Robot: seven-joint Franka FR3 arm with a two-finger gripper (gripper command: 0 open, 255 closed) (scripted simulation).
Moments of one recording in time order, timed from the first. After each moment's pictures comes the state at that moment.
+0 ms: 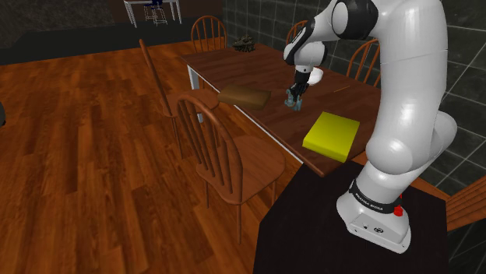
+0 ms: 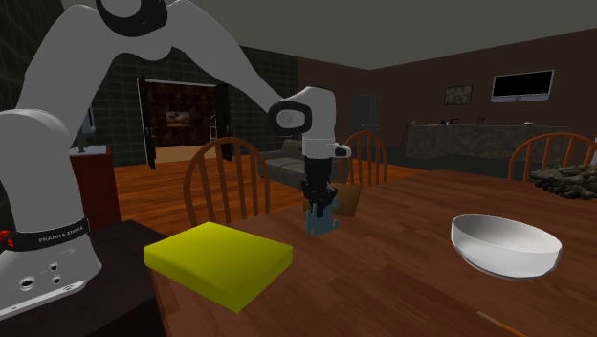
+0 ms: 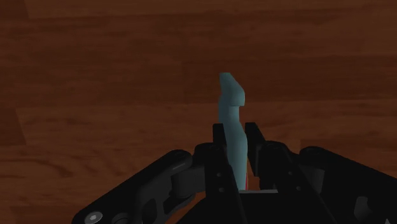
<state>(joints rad) -0.38 0.49 -0.41 -1.88 0.31 2.32 -0.64</state>
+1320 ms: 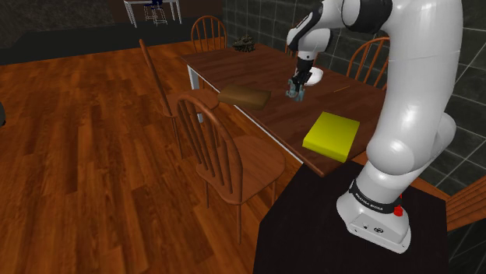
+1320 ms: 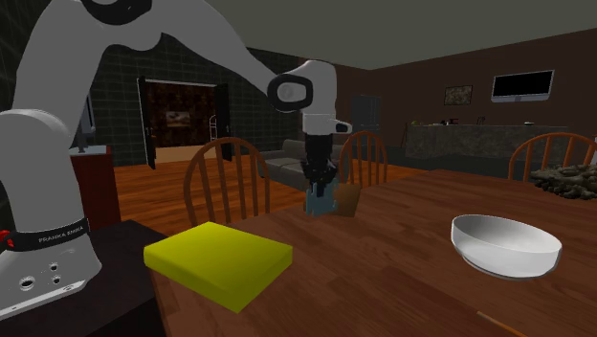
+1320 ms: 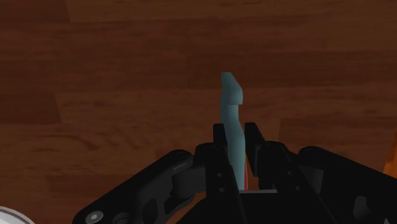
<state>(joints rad) -0.36 0.40 -0.44 -1.85 0.26 2.20 -0.60</state>
